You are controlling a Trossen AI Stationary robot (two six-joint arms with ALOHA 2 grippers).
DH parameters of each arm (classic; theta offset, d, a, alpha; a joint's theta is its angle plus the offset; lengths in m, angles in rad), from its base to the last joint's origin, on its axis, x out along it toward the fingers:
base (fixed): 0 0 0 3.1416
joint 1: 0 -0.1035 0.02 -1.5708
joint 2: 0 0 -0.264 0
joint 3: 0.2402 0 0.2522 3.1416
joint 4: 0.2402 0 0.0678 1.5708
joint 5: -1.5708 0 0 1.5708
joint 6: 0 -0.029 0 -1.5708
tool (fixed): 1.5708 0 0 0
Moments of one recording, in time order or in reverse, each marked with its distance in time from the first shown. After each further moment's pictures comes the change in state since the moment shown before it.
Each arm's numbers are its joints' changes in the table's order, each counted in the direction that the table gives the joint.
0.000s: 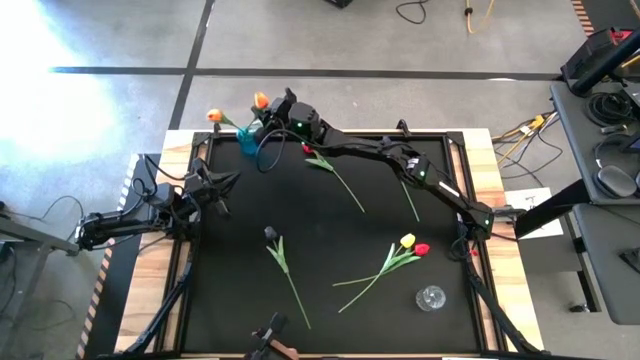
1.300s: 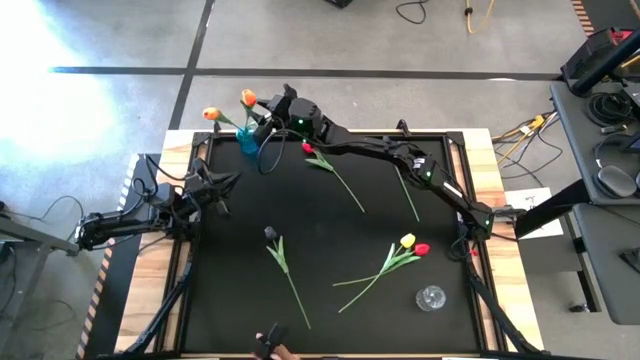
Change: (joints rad) left arm 0.000 -0.002 0.000 0.009 0.001 -0.009; right arm -0.026 0.081 0.001 0.100 -0.015 0.078
